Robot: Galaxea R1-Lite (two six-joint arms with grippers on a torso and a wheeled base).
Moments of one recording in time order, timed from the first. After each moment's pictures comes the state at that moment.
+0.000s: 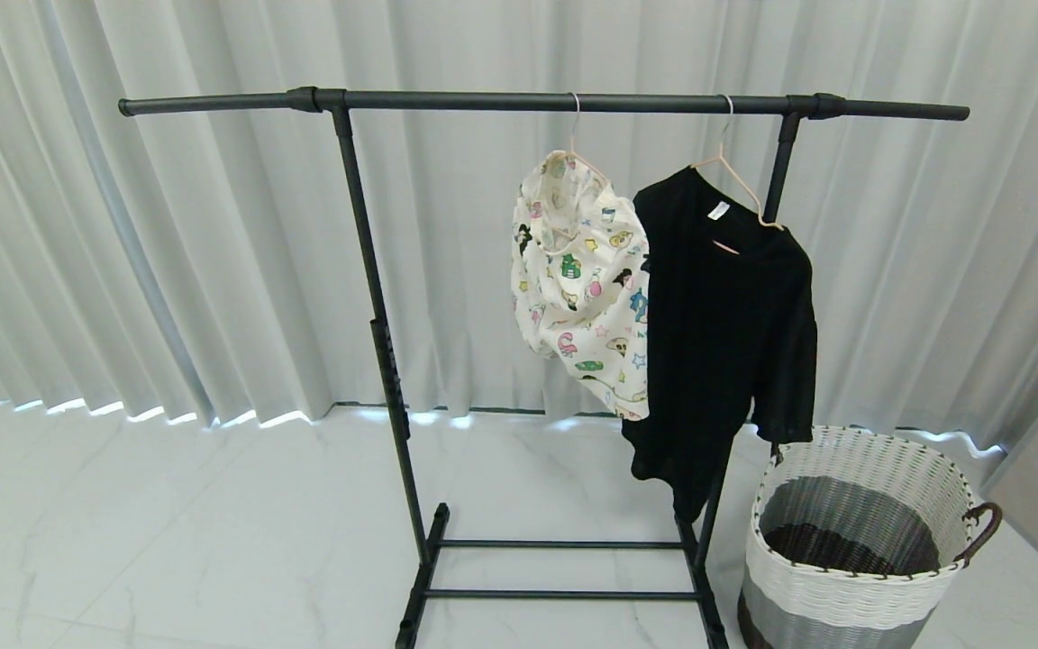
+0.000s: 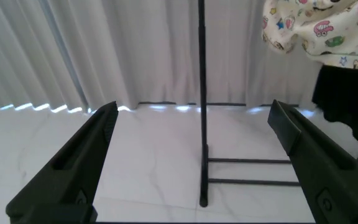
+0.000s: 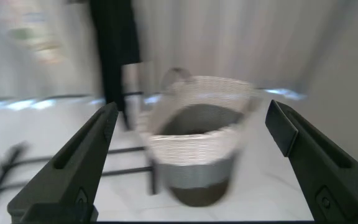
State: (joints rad) left arm 0.00 0.00 -0.01 -0.10 0.08 0.16; right arm 0.00 0.00 -0.01 -0.02 -0.13 0.03
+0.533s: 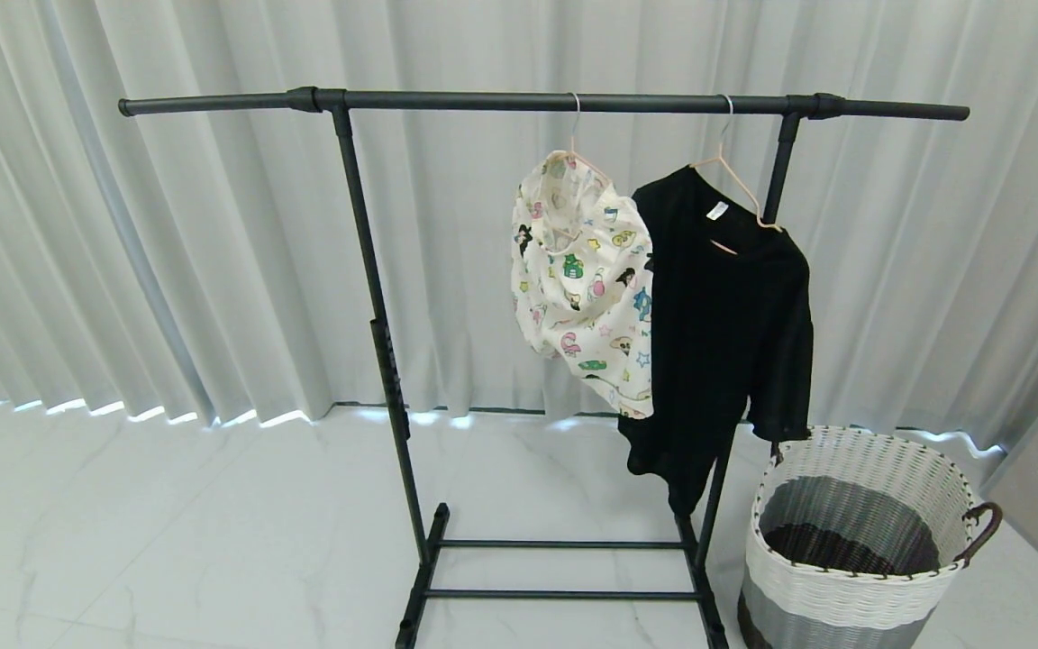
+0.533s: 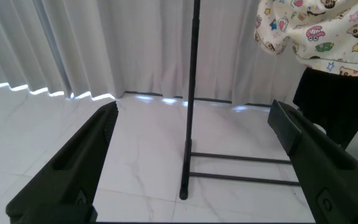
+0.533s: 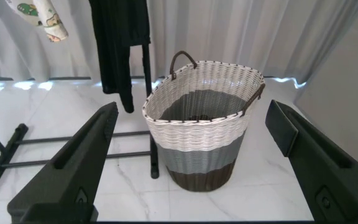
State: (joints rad) left arm 0.00 0.00 0.00 0.00 0.04 0.03; right arm 0.02 0.03 0.00 0.03 -0.08 0.03
